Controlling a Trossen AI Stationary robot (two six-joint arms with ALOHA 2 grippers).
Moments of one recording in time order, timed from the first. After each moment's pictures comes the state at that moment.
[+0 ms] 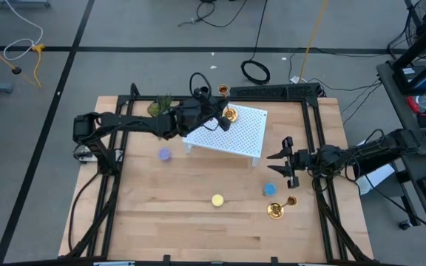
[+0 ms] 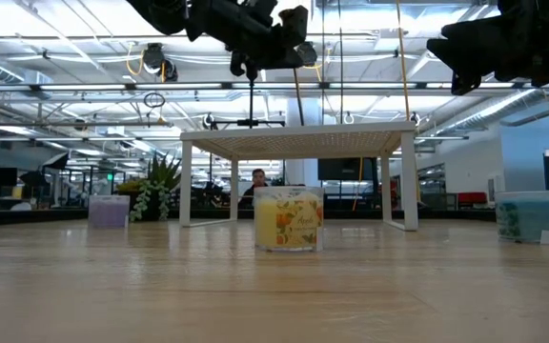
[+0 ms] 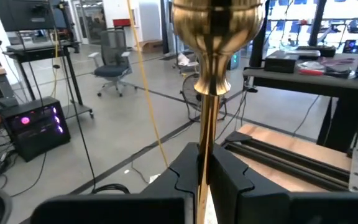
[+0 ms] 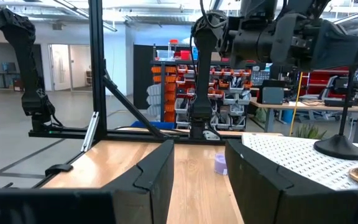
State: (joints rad) left arm 0.21 1.69 1.22 0.43 -0.47 -0.01; right arm 0.20 0.55 0.02 0.73 0.13 -0.04
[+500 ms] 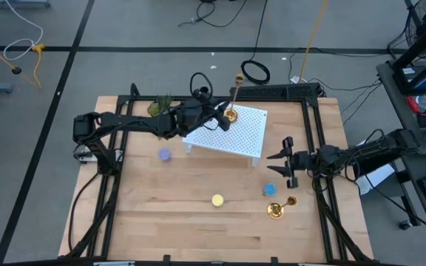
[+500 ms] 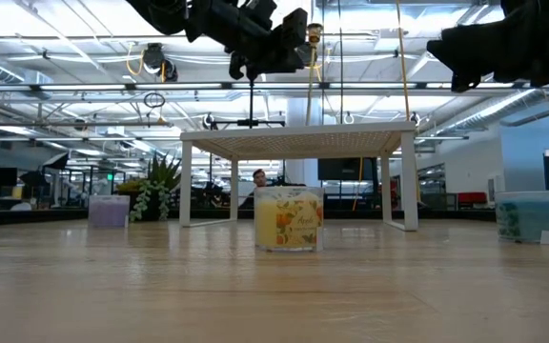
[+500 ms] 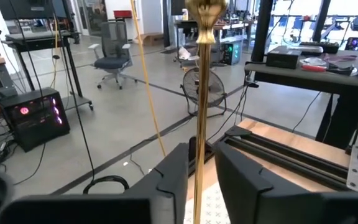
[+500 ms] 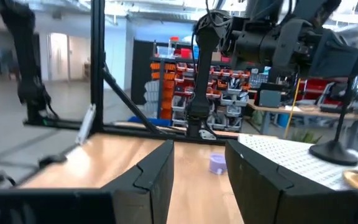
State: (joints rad) left arm 0.21 1.69 1.22 0.39 -0.47 -0.05; right arm 0.20 0.55 0.02 0.72 0.13 -0.11
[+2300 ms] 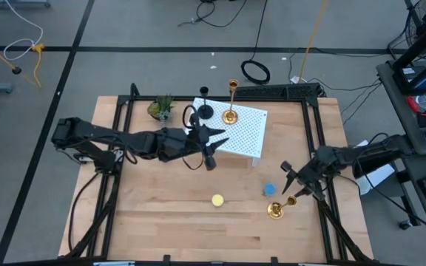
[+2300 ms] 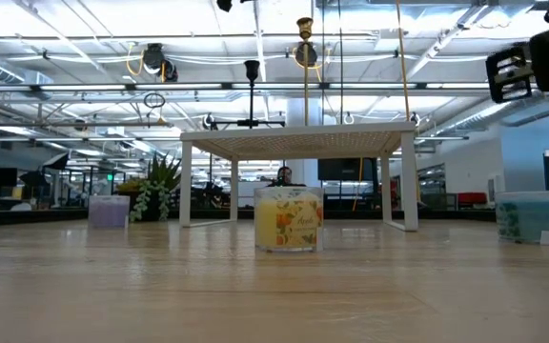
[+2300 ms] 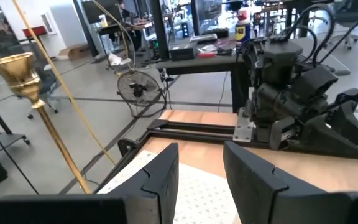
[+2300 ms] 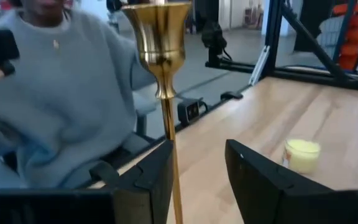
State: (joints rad) left arm -0.11 1.49 1.22 0.15 -0.47 0.08; right arm 0.20 0.29 0.07 0.14 -0.58 0.04
